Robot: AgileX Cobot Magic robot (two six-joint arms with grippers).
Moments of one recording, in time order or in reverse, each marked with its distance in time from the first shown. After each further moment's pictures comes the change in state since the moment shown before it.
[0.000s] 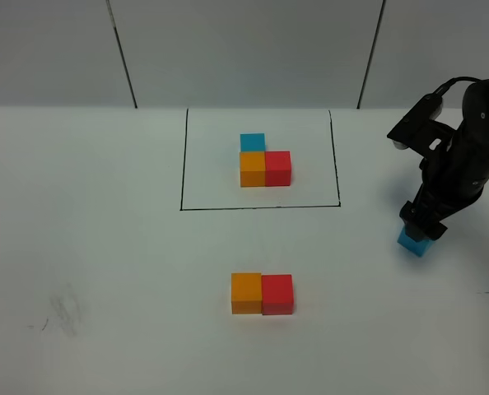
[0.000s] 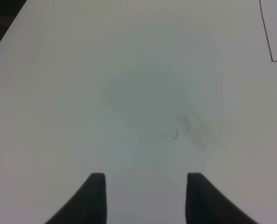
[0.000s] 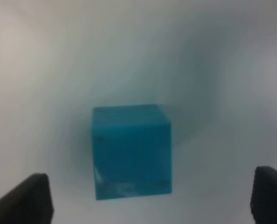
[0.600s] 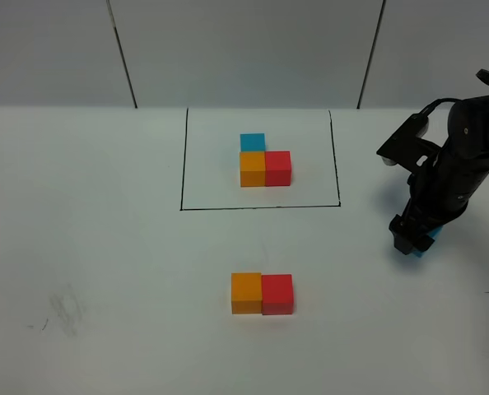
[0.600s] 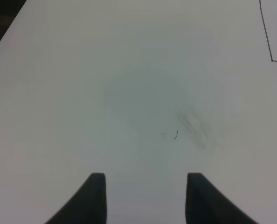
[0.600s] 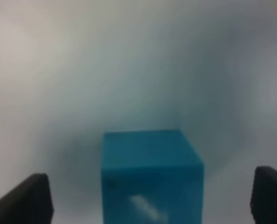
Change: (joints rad) left arm 0.000 0.000 0.000 0.000 0.000 0.000; right arm 0.000 0.084 -0.001 0.036 -0.051 -0.034
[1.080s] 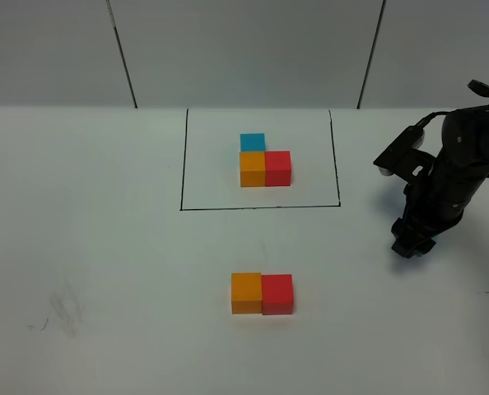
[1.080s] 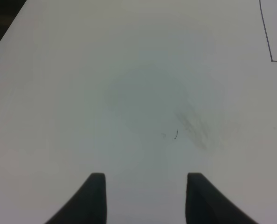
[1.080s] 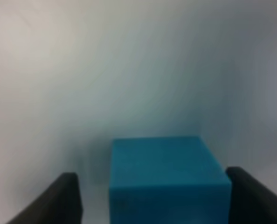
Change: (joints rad) left arm 0.000 0.000 0.000 0.000 0.000 -0.001; right arm -0.003 0.040 0.000 0.015 -0.007 -0.008
